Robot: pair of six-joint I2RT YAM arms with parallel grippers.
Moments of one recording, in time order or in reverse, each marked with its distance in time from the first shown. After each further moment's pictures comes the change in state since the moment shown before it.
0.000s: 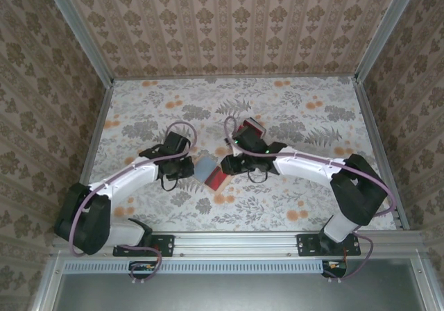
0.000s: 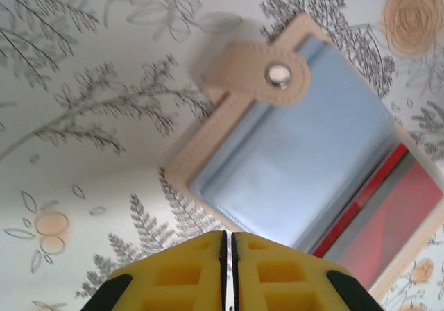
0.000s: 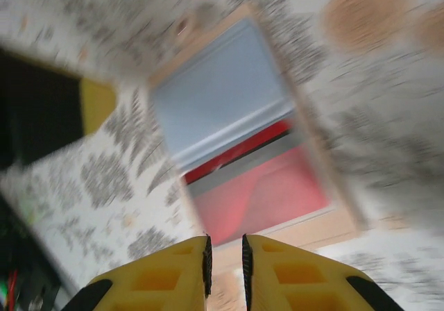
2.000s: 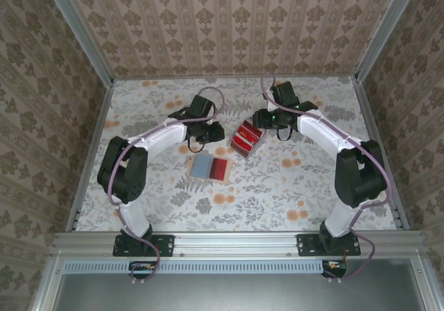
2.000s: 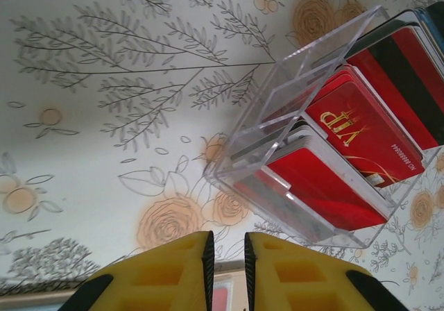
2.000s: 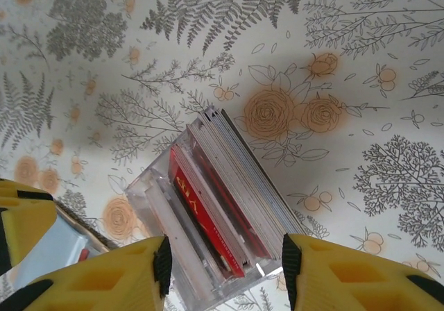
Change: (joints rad) left arm -0.050 0.497 0.557 0.079 0.198 0.058; right arm -0.473 0.121 0.339 -0.249 0.070 -0.234
